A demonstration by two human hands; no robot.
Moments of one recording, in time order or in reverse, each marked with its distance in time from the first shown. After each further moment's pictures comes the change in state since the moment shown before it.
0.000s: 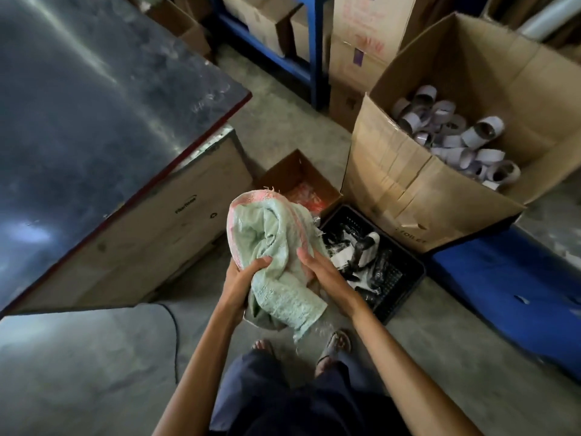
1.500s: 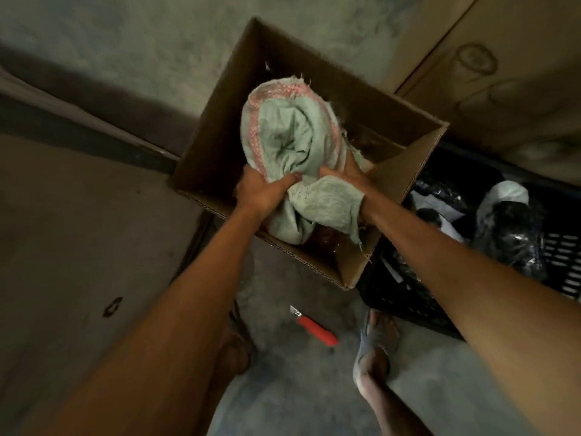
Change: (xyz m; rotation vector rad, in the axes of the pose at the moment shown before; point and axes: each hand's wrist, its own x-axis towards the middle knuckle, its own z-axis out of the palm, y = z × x) left_hand 0.713 -0.126 0.034 0.884 -0.170 -0.032; right_hand 0.653 0.232 -0.170 0.006 0.612 0.350
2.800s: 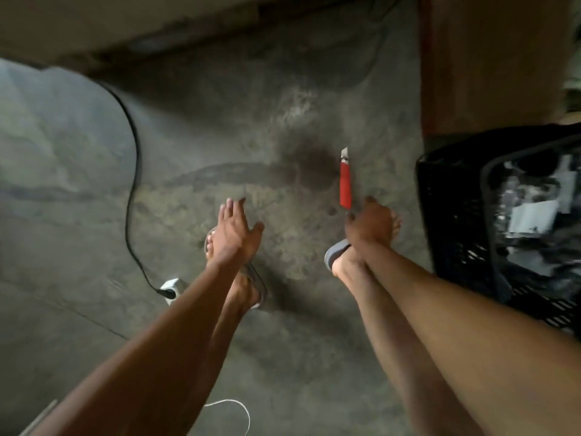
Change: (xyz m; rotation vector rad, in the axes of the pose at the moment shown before) left_hand -0.342 -0.476 0.109 -0.068 0.215 -0.523; right_hand -0.236 0.298 0.151 -1.330 -0.028 -0.233
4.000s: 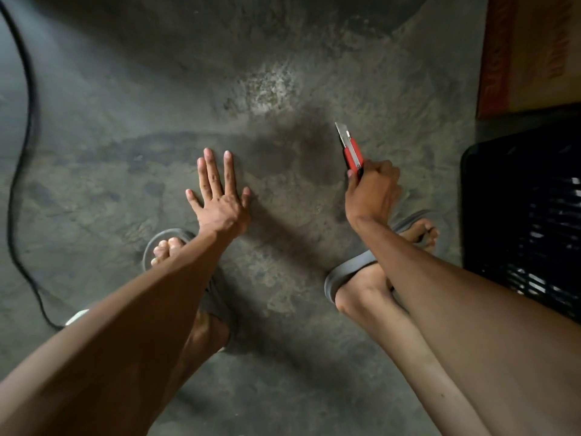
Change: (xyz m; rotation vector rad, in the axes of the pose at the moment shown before) left_hand 0.184 -0.067 0.153 0.202 0.128 0.076; right_hand 0.166 0.014 0.160 -0.069 0.462 -0.235
